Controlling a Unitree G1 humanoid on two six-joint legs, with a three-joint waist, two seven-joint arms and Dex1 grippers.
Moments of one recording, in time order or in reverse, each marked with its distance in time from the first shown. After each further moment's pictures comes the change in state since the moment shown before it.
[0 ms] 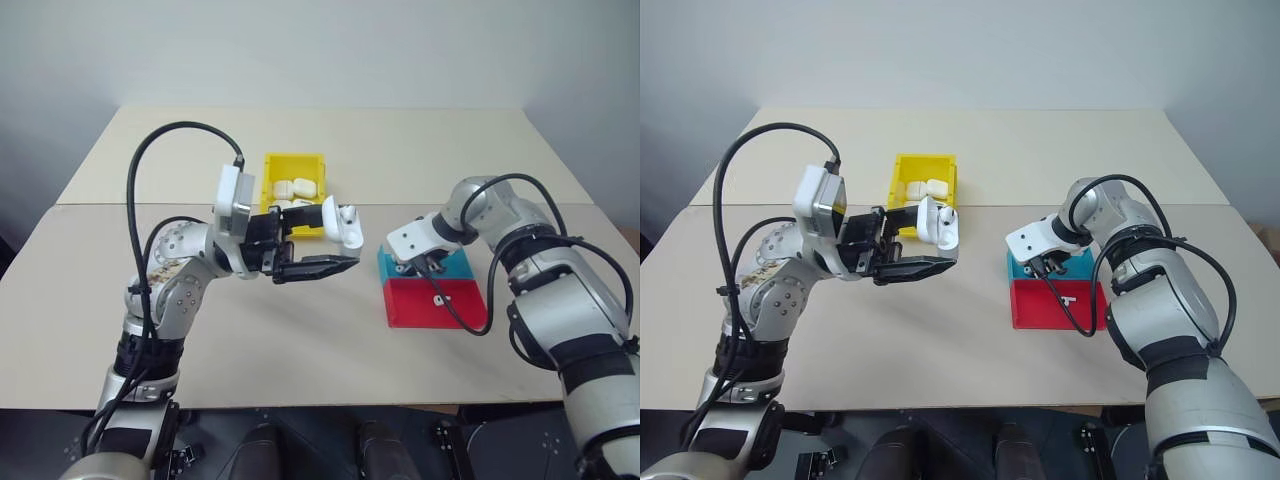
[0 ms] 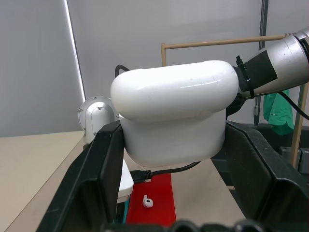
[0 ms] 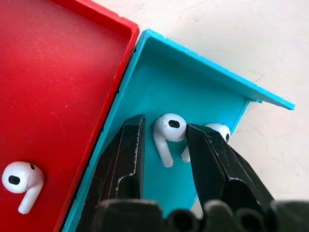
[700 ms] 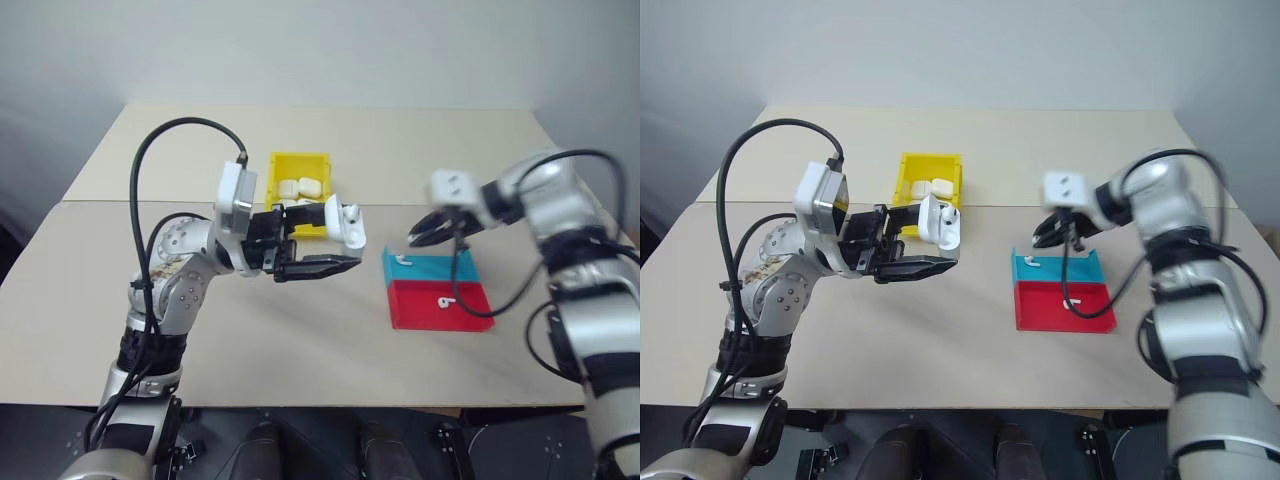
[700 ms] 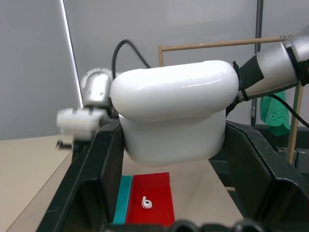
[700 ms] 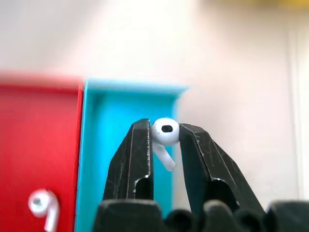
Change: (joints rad) left arm -0.033 -0.015 -0.003 0.043 -0.003 -0.005 -0.040; right arm 0.210 -0.219 -0.356 -0.581 0.413 0.660 0.160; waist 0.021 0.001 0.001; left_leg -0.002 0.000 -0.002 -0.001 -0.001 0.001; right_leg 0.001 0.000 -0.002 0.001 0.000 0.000
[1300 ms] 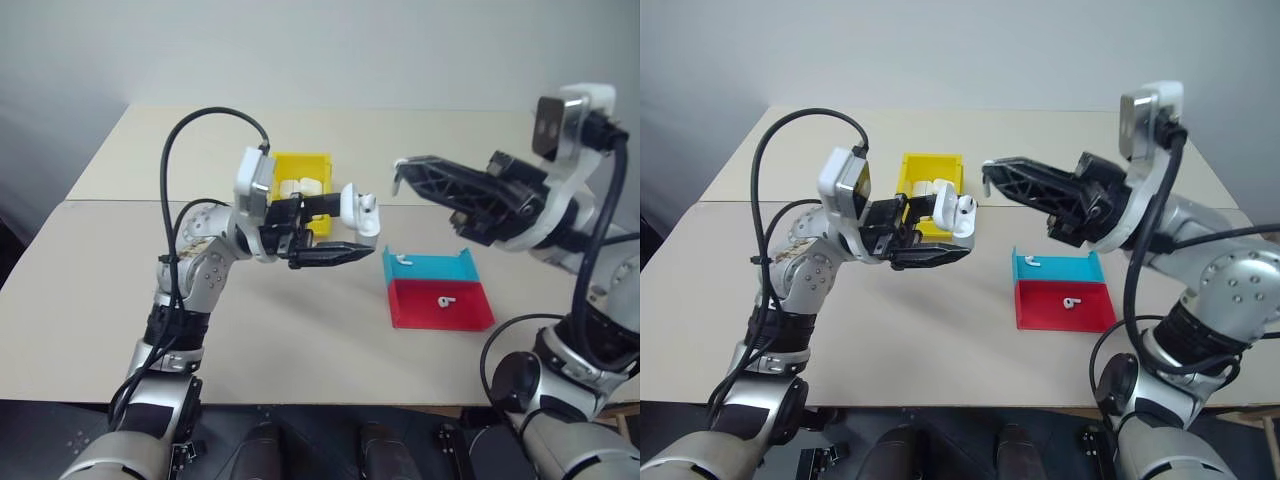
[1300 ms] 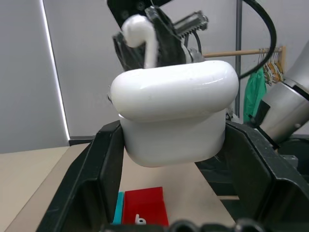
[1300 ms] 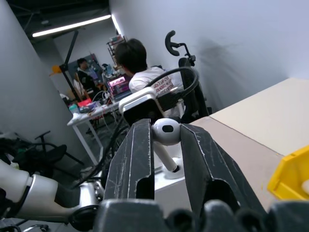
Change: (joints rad) left arm -0.127 -0.090 -0.039 0.193 0.031 -0.047 -0.104; right arm 0.272 0.397 -0.798 -1.016 1.226 1.338 -0.970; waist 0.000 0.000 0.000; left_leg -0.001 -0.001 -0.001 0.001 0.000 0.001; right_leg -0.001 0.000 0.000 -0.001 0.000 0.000
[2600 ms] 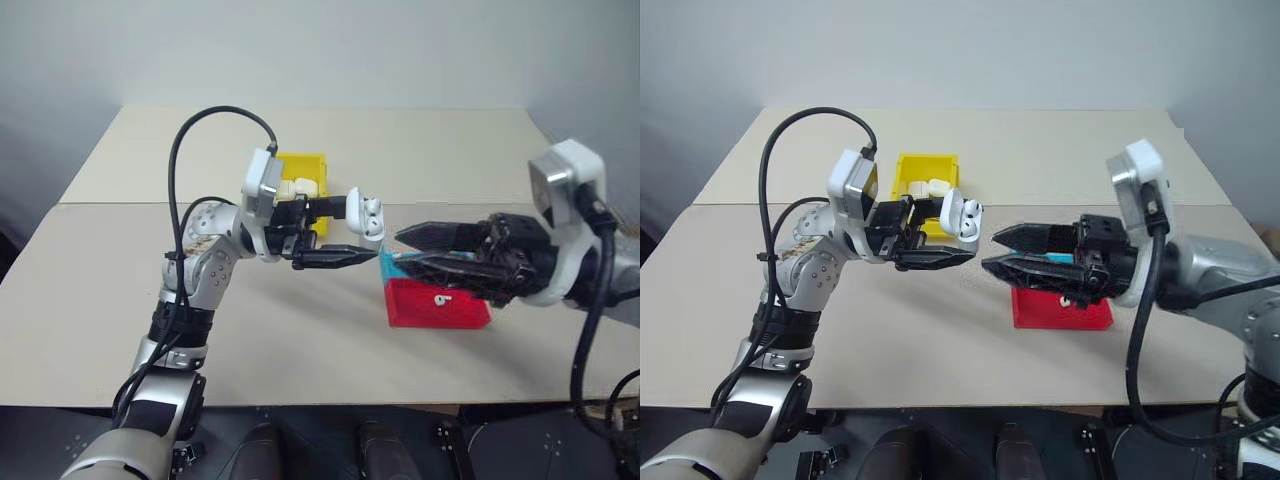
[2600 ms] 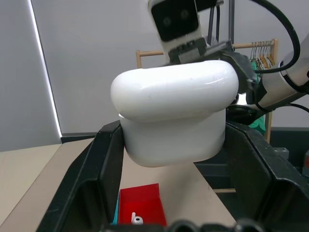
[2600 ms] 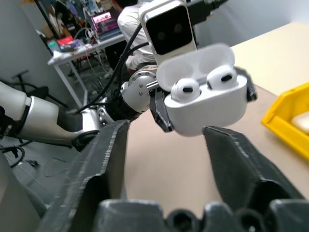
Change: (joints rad) left arm 0.000 -0.003 -0.010 0.009 0.035 0.004 -0.014; right arm 0.230 -0.568 0.273 -0.088 0.188 -0.400 0.082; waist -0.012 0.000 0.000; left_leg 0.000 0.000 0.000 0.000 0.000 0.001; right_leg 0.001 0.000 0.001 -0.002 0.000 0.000
